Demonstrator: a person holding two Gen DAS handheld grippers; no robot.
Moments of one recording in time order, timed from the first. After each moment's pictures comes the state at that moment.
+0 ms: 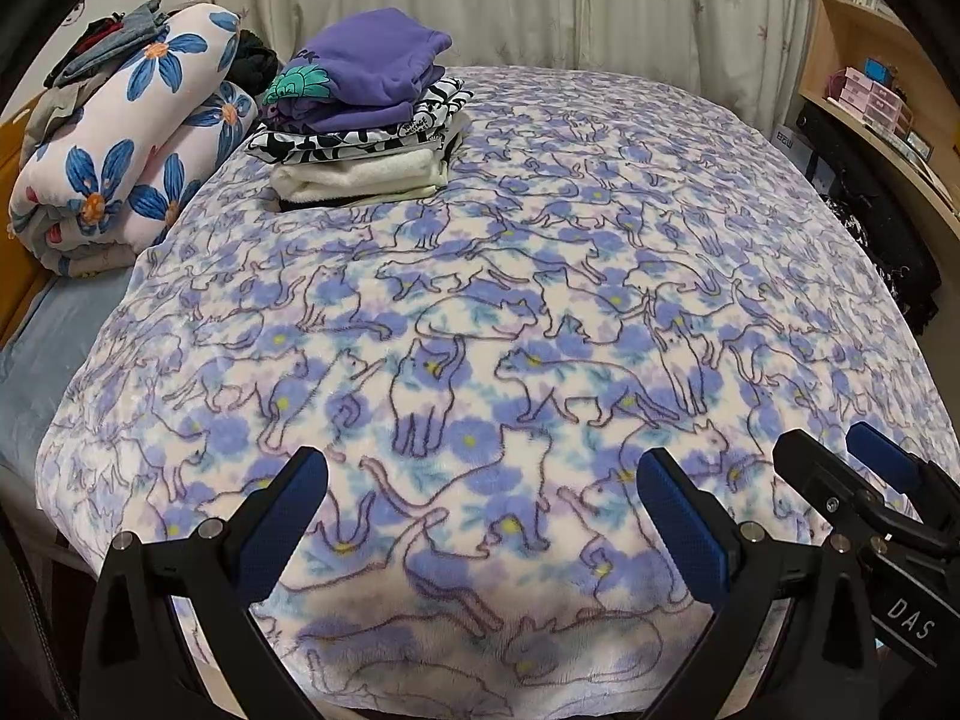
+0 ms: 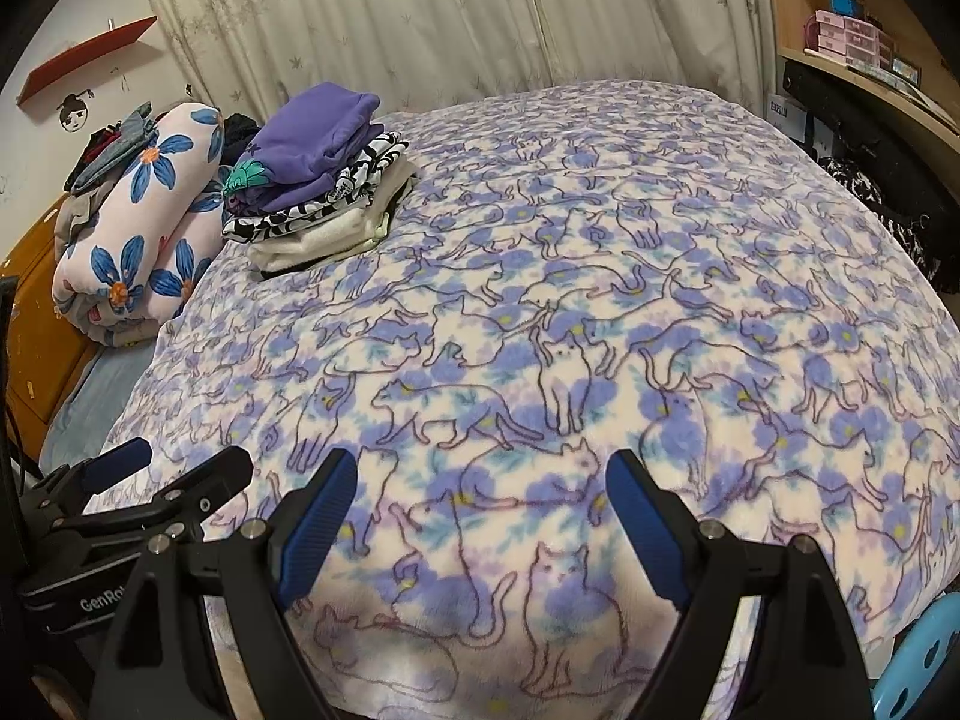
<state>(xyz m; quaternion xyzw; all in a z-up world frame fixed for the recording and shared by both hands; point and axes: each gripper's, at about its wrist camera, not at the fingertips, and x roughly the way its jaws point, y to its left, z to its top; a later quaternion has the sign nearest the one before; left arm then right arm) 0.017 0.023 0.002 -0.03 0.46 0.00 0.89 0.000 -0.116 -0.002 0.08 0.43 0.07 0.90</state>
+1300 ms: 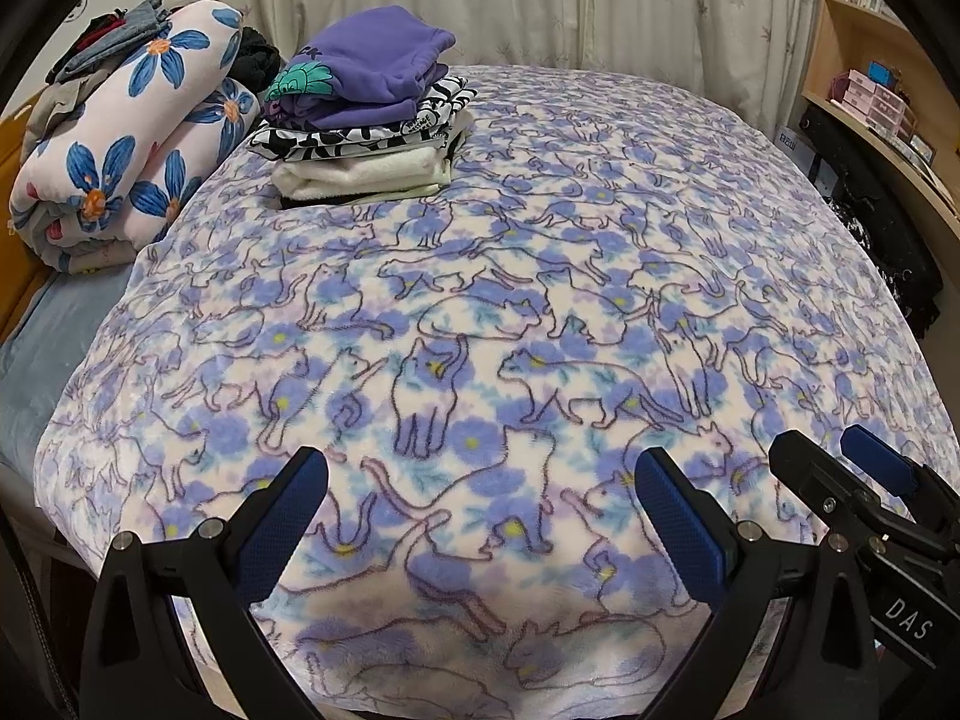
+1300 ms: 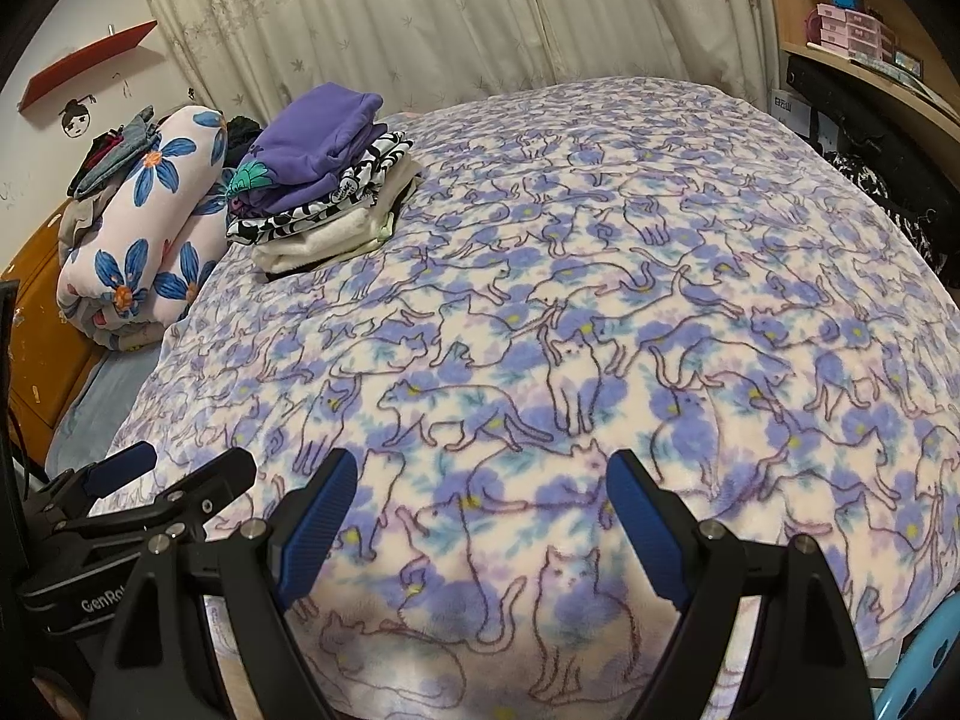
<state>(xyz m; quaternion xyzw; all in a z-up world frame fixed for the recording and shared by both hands) 0.021 0.026 0.001 -0.03 0.46 -0.01 0.89 0.001 -0.114 -0.004 0.08 0.43 0.07 0.90</state>
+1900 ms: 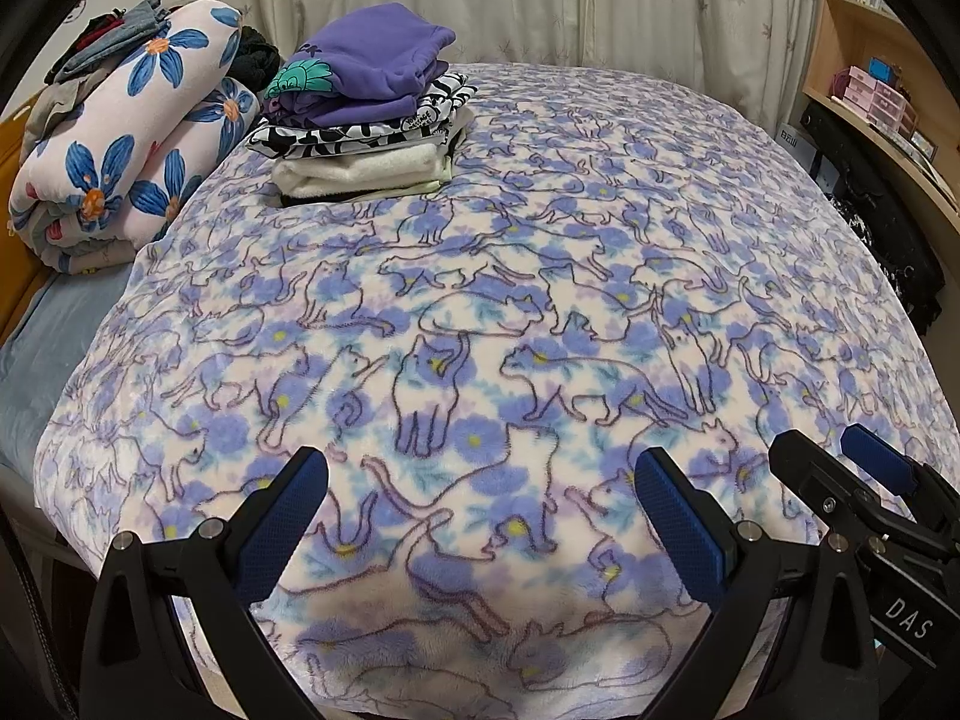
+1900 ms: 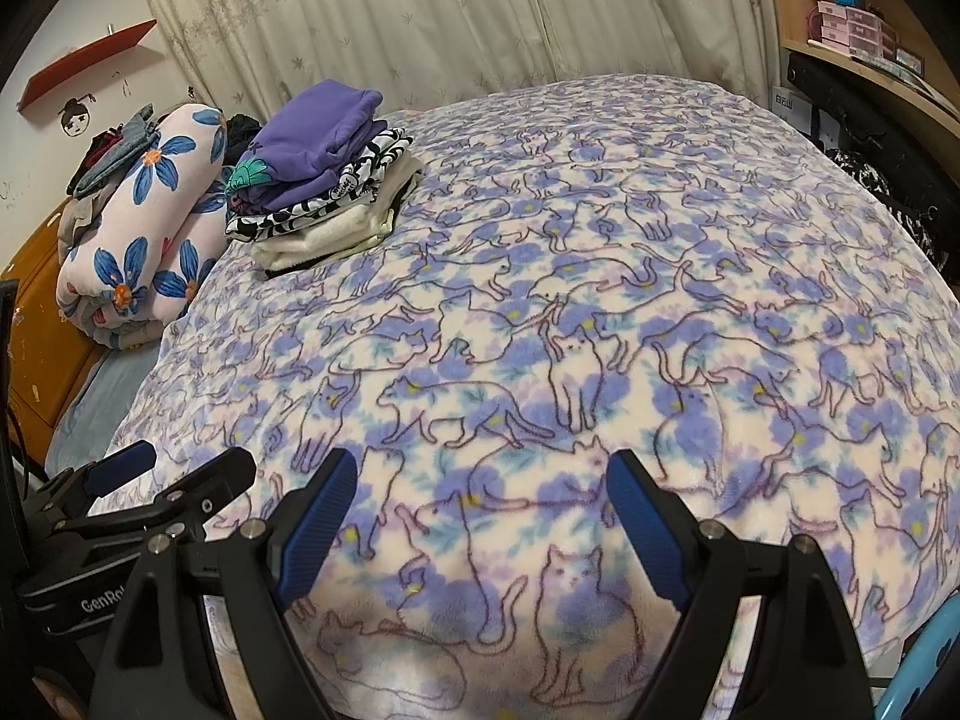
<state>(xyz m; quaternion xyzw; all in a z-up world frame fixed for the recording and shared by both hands) 0.021 0.025 -0.001 -0.03 0.47 0.00 0.88 0.001 -0.114 -0.007 0.08 0.43 0.07 0.90</state>
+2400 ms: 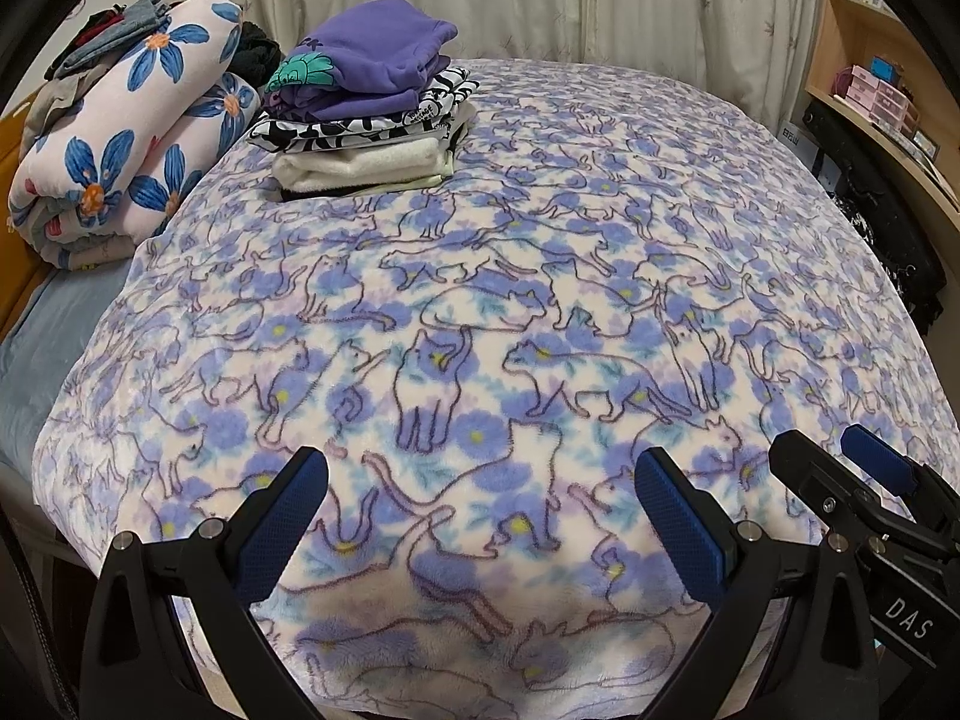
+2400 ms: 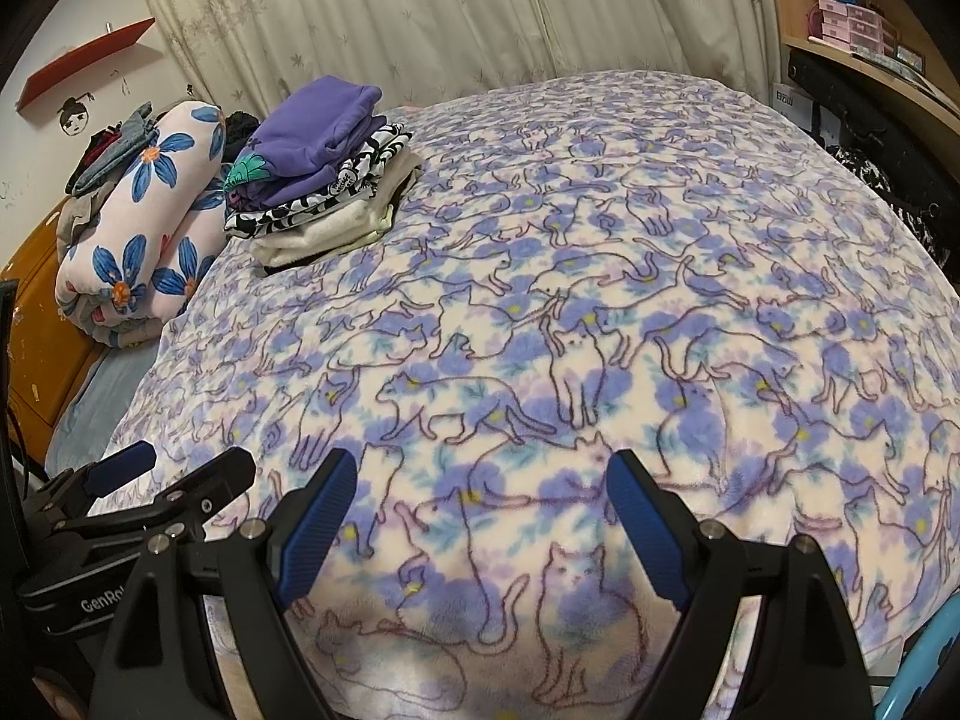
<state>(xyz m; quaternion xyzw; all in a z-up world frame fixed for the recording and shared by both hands) 0.019 0.032 -0.008 -0.03 0.47 0.00 0.88 0.002 -0.114 -0.009 0.08 0.43 0.07 0.90</state>
